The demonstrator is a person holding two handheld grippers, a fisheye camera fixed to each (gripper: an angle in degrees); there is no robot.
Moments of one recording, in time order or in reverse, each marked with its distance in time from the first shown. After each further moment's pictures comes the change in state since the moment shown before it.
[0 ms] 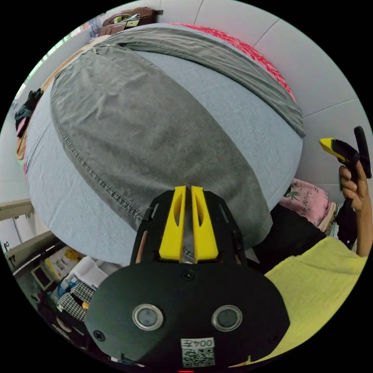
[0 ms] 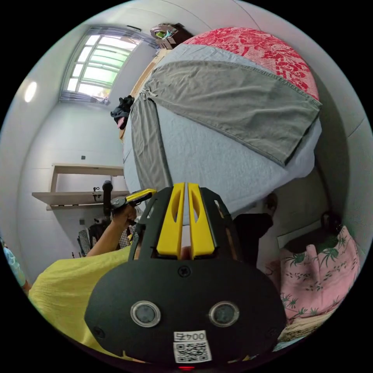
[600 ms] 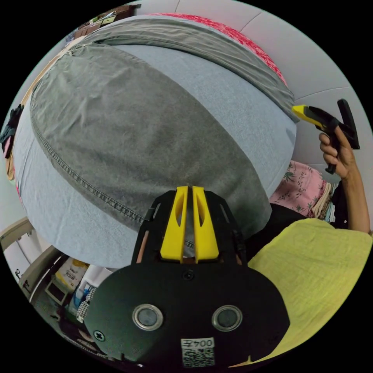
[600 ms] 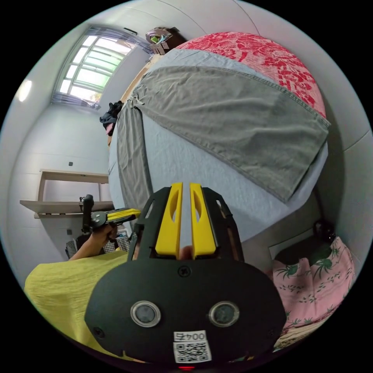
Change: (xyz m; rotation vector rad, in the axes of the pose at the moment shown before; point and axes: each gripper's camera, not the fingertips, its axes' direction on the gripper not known) left arm -0.022 -0.004 0.080 -0.123 0.040 0.109; right arm 0.010 -0.006 0.041 0.055 0.090 0.012
